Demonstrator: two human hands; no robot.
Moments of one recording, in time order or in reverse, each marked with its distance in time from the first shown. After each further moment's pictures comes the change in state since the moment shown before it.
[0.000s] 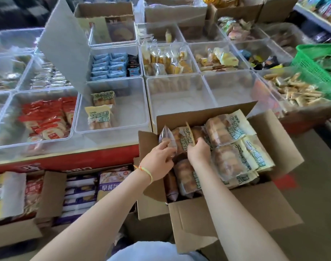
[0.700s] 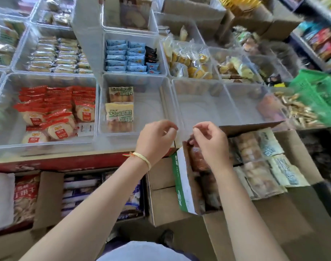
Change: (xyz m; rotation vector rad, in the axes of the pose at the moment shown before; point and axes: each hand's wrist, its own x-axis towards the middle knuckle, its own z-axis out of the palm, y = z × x) left_hand 0.000 -0.125 -0.145 -0.514 0.373 -0.030; right_hand -0.078 -0.162 0.037 0.320 0.008 -0.382
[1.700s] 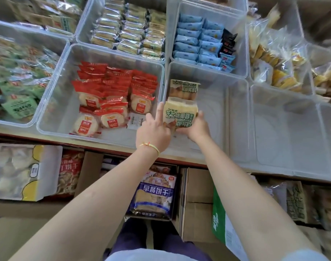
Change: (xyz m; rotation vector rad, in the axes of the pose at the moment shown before) left_hand 0.076 -0.199 -0.069 0.522 0.068 -0.457; right_hand 0.145 0.038 0.273 -0.444 -0.461 0.265
